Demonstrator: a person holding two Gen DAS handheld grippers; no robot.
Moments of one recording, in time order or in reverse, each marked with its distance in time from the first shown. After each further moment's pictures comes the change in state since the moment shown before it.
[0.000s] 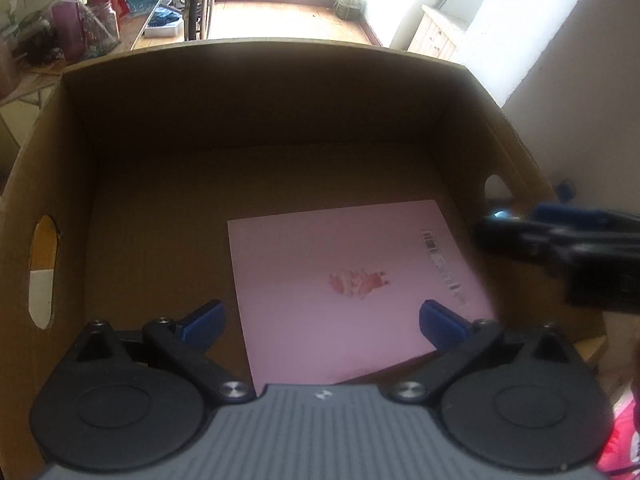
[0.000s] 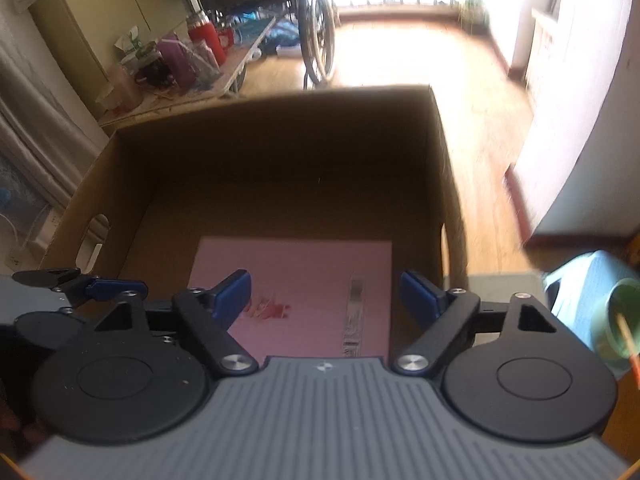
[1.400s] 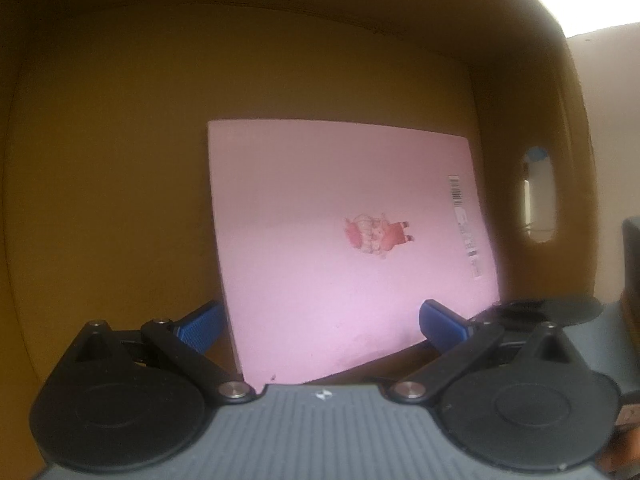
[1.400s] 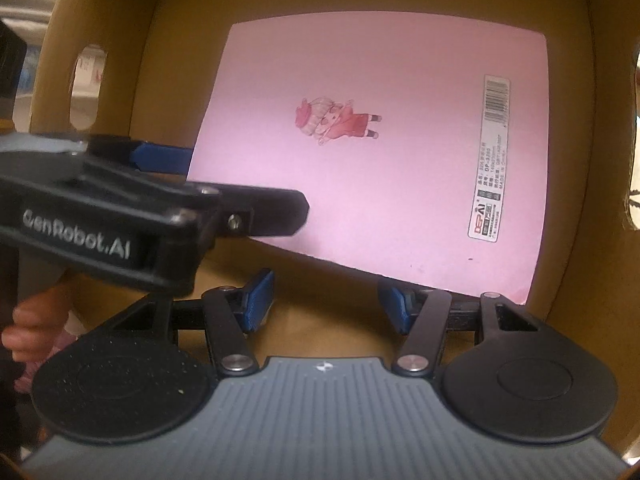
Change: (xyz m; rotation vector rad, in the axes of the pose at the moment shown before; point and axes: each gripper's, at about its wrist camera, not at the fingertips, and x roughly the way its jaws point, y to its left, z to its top) left arm 0.050 0.047 0.023 -0.189 0.466 -0.198; right arm 0.113 0.009 0.038 0.056 0.792 0.215
